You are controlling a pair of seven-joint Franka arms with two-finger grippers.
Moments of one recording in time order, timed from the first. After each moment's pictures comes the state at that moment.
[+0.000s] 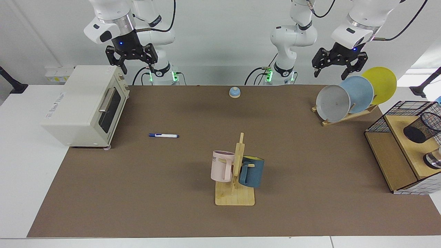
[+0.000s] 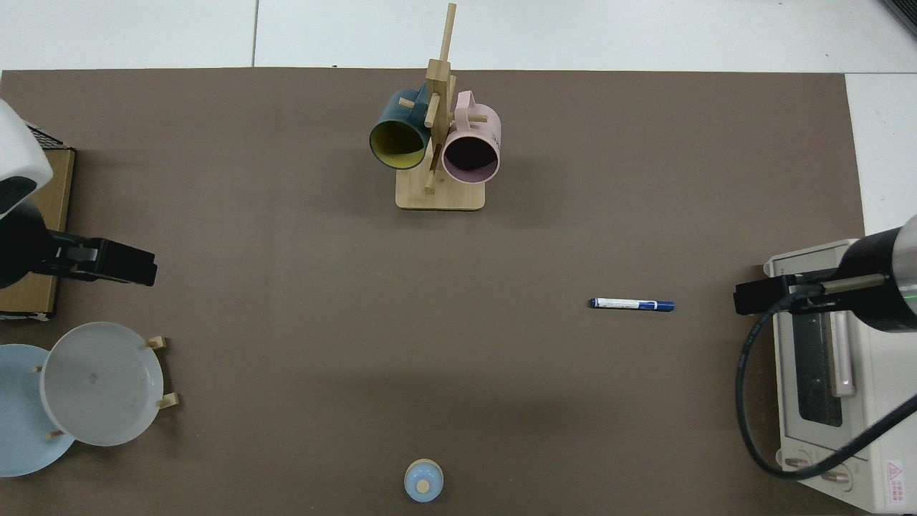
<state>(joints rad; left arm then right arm) -0.08 0.00 -0.05 -1.42 -0.02 1.38 0.04 0.11 -0.12 0.03 -1.60 0.03 1.45 0.10</state>
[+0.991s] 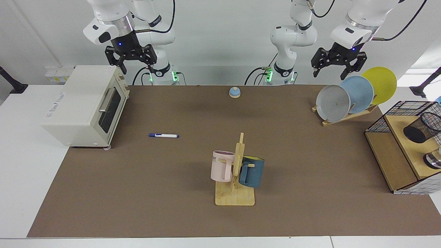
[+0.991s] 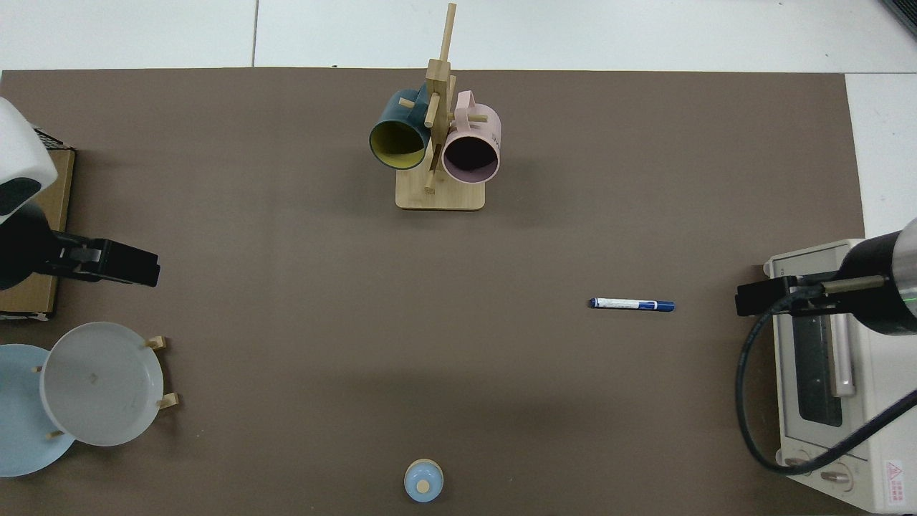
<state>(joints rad) -0.08 0.00 -0.05 -1.42 -0.02 1.38 0.04 0.11 -0.13 0.02 -1.62 0.03 1.45 0.13</state>
